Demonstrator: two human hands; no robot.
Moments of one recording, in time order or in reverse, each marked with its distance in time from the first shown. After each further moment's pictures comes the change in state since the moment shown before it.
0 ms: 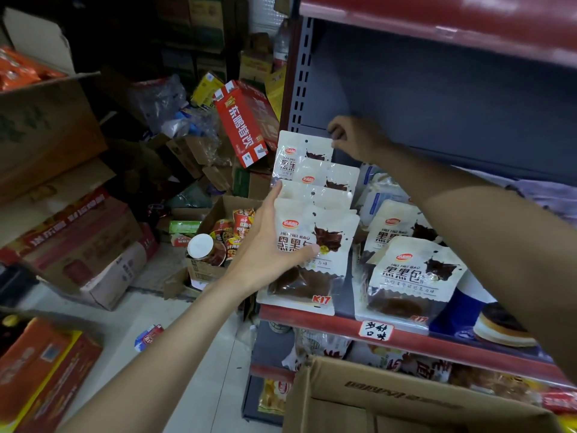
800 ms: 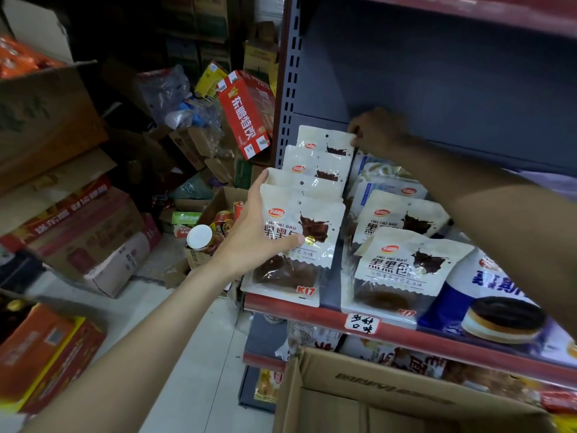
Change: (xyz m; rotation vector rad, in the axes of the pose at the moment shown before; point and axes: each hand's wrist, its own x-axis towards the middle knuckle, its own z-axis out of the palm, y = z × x) left_hand 0.008 0.001 0.007 -0.042 -0.022 -0.032; right_hand -0.016 0.034 -0.014 -0.316 -0.038 0.065
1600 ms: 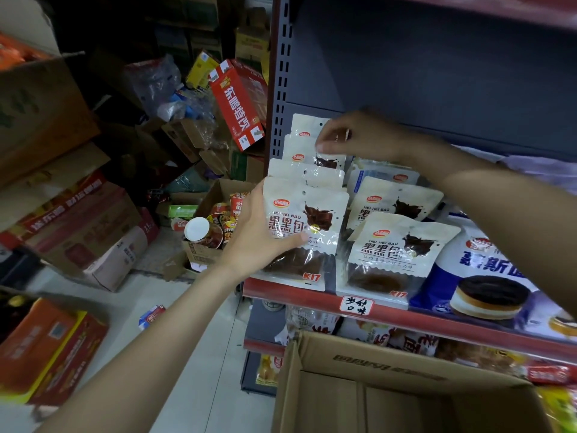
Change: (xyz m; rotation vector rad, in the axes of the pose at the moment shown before) left_hand -0.014 0.005 0.016 0.097 0.080 -0.013; right_hand -0.064 -0.034 -0.036 0.448 -0.180 -0.254
